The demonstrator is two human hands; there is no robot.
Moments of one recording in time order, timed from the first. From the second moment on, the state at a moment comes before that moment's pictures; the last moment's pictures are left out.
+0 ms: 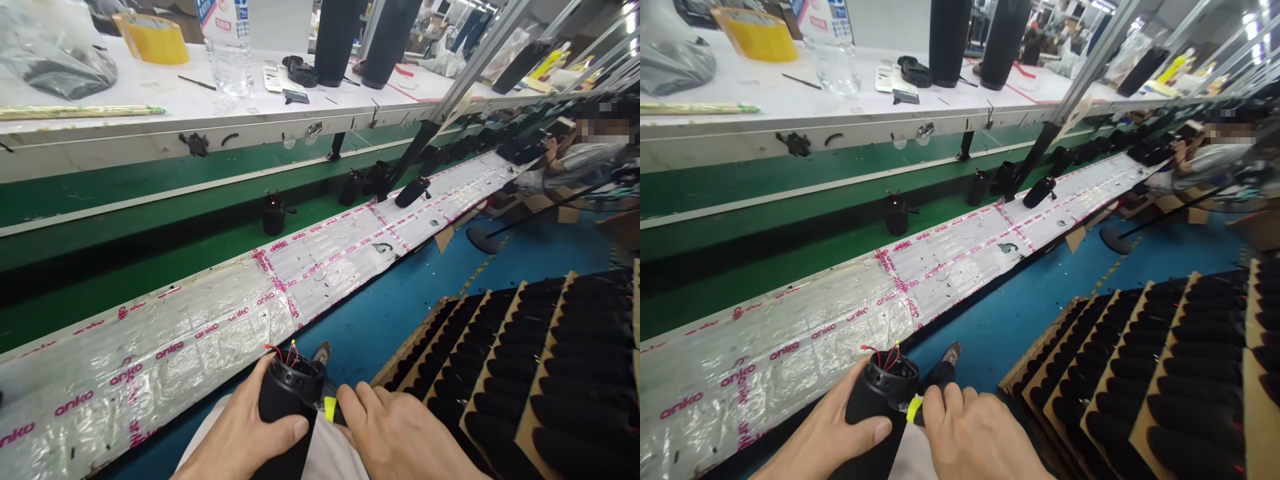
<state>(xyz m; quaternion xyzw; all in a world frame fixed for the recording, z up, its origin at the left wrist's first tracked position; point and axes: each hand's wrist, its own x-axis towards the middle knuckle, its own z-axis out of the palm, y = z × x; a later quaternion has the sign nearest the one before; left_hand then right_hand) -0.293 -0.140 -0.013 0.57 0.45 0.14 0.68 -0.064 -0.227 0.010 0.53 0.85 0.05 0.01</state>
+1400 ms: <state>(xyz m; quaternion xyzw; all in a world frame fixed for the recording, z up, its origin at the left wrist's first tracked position) -0.280 -0.143 -0.016 0.53 0.39 0.17 0.73 -0.068 -0.226 0.003 0.56 0.82 0.02 -0.11</state>
